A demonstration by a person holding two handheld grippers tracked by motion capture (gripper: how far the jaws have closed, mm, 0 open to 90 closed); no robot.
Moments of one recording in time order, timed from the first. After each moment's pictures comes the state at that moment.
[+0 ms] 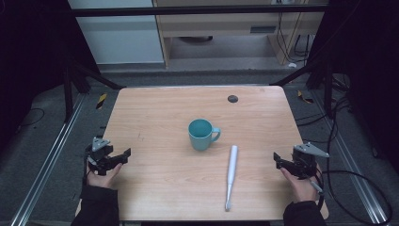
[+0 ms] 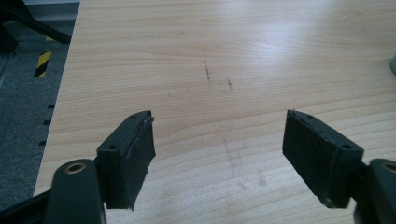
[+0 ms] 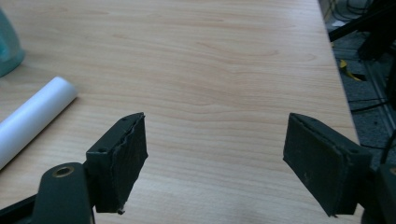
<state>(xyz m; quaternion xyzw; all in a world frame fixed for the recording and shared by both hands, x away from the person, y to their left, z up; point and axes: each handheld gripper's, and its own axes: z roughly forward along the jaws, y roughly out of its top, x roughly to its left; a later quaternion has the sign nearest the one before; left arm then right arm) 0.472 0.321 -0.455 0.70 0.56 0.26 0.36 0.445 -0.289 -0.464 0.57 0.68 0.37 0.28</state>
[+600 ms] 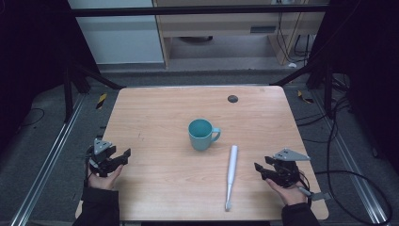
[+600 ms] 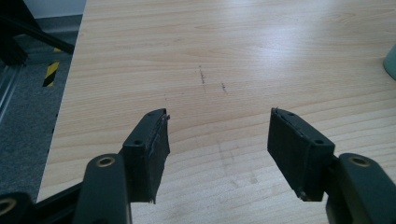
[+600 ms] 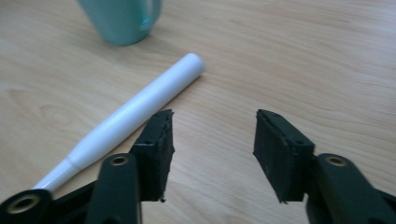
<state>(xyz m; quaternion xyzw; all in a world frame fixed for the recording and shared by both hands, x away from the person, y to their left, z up) 0.463 0.314 -0.451 0.70 0.55 0.28 0.36 0.424 -0.235 -0.454 0.46 0.77 0.40 0.20</state>
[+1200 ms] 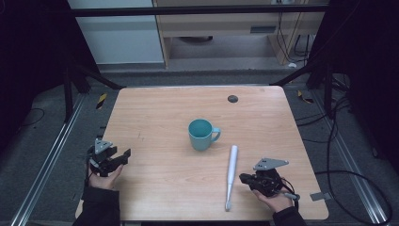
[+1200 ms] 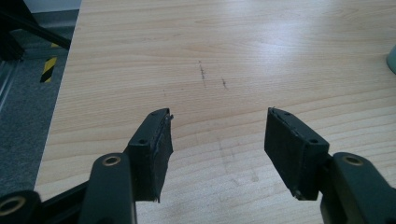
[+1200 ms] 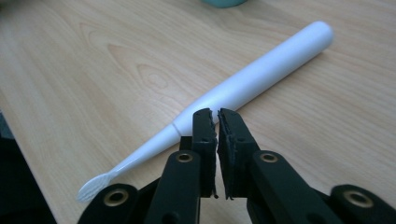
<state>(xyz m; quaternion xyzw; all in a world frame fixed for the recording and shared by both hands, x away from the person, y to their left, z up) 0.465 0.314 -0.454 0.70 0.55 0.28 0.36 0.409 -0.192 -0.465 0.39 0.82 0.40 0.10</state>
